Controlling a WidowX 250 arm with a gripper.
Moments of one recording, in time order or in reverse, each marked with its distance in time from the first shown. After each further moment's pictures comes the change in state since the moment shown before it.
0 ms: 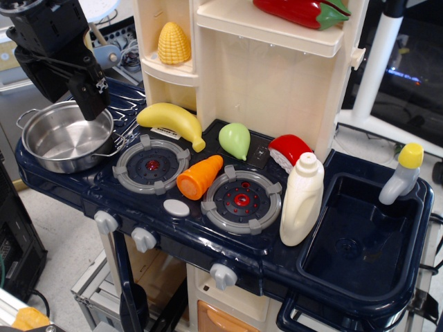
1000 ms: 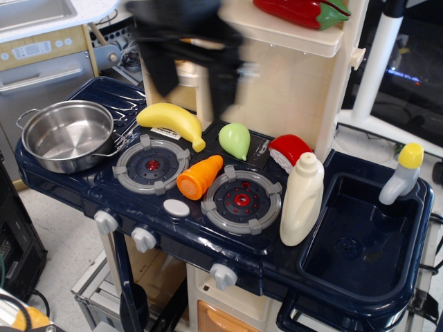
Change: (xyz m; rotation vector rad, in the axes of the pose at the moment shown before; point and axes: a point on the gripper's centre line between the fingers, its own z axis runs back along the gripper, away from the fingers) arm 0.026 -0.148 0.051 -0.059 0.084 -0.046
